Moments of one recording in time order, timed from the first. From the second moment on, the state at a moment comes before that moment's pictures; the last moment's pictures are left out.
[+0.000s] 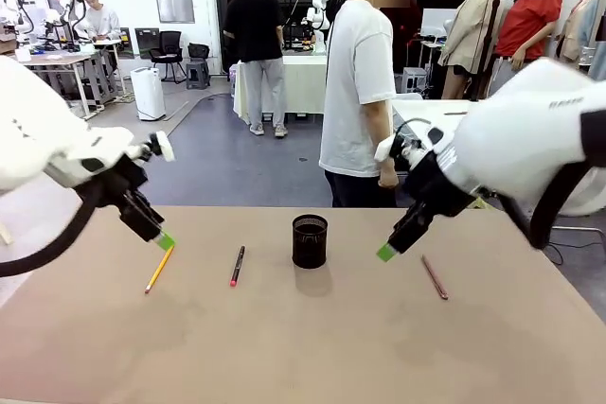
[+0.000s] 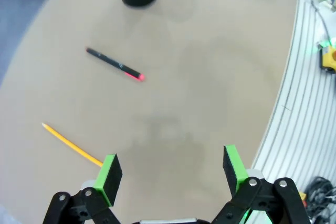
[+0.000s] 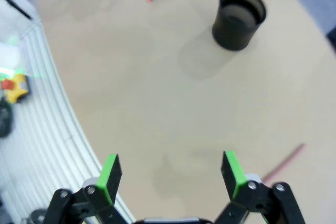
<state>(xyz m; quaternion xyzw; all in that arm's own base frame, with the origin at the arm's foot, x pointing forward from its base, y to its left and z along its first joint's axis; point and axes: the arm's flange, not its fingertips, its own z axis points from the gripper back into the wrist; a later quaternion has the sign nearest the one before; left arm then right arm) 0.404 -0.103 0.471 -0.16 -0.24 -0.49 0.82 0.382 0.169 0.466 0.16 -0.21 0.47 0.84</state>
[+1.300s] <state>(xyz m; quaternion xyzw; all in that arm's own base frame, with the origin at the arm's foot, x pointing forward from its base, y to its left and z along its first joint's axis) 0.434 -0.051 0.481 -0.18 -0.30 -0.61 0.71 0.432 0.057 0.551 0.20 -0.20 0.60 0.74</state>
